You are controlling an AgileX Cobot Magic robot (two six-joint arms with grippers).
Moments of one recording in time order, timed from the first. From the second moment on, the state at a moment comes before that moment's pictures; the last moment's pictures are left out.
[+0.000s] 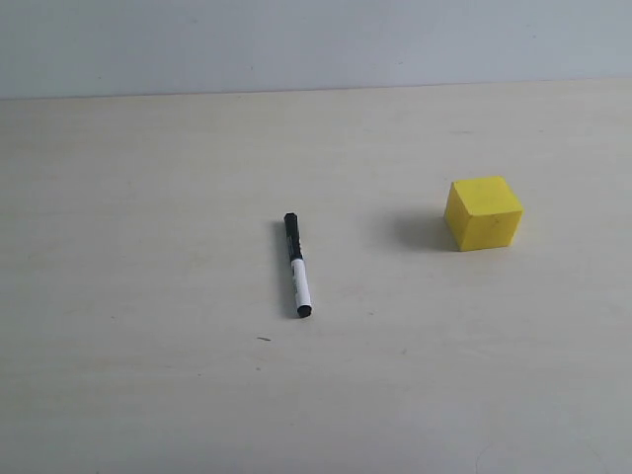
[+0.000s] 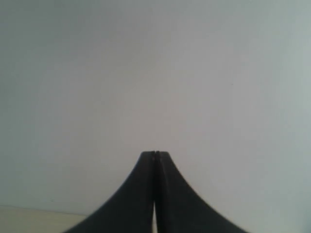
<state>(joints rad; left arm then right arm) -0.46 0.03 -0.55 0.61 0.43 -0.80 -0.20 0.01 0.00 0.00 0.20 0.06</state>
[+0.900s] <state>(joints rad) -0.39 0.03 -0.55 0.60 0.45 -0.79 -0.20 0.01 0.00 0.00 0.20 0.06</state>
